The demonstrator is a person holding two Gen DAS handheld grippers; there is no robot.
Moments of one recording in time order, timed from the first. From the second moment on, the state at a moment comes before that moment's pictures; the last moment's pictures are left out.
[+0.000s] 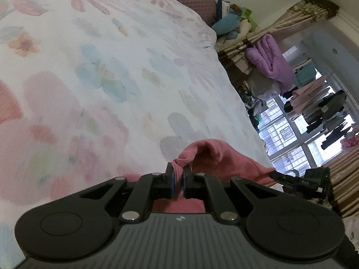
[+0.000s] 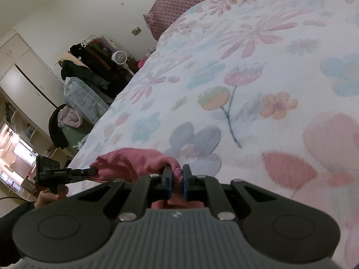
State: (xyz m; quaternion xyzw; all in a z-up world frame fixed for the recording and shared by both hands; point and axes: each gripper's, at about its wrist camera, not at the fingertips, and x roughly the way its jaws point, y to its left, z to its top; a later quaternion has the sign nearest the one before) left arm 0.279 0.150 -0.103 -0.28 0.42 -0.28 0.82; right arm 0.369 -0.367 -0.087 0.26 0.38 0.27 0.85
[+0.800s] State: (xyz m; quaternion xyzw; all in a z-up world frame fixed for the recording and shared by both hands) left arm 0.163 0.165 -0.085 -0.31 0.40 -0.25 0.83; right arm 0.218 -0.370 -0.078 0.29 0.37 0.26 0.84
